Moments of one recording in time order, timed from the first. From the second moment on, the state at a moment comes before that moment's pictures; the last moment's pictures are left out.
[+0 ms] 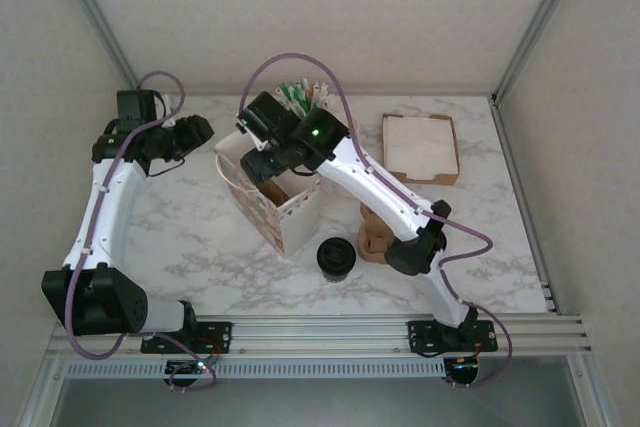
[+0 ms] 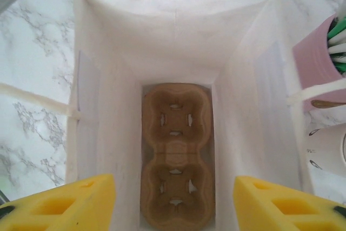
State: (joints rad) left arm 0.03 1.37 1.37 -0.78 0.36 -0.52; right arm 1.04 2.17 2.62 -1.36 0.15 0.20
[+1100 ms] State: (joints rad) left arm 0.01 1.38 1.37 -0.79 0.36 -0.50; right arm 1.10 1.06 1.25 -0.99 0.12 -0.07
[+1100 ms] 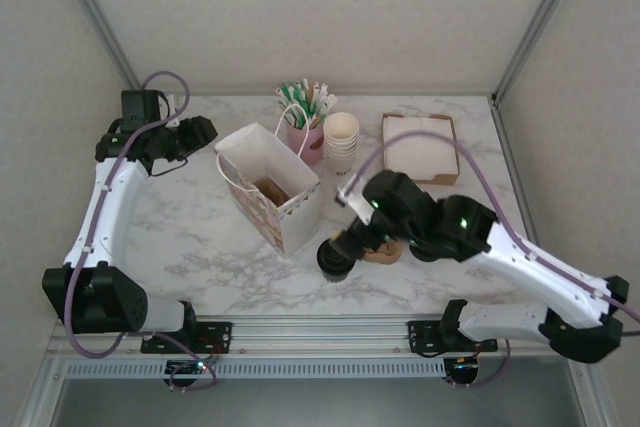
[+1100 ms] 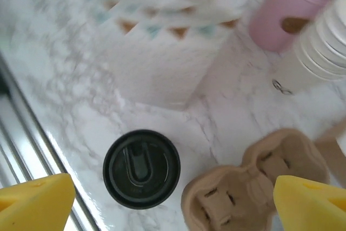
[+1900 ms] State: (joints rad) left arm -0.02 1.38 1.37 -0.79 0.36 -0.50; right arm 0.93 1.16 1.01 -0.86 -0.28 -0.60
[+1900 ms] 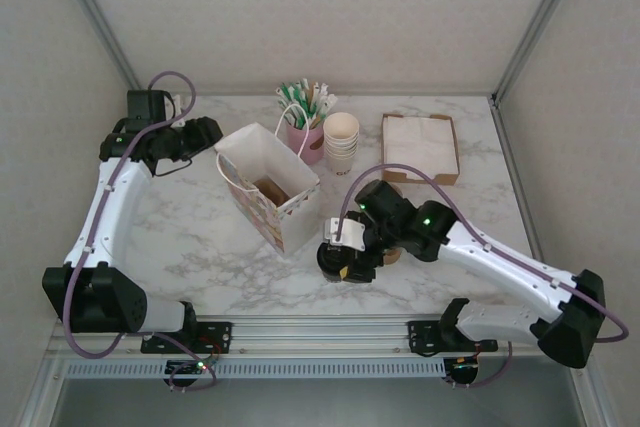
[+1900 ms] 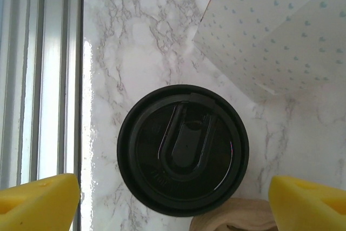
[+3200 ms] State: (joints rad) left arm -0.02 1.38 1.37 -0.79 0.37 -0.50; right arm 0.87 1.33 0.99 -0.78 -0.39 -0.60
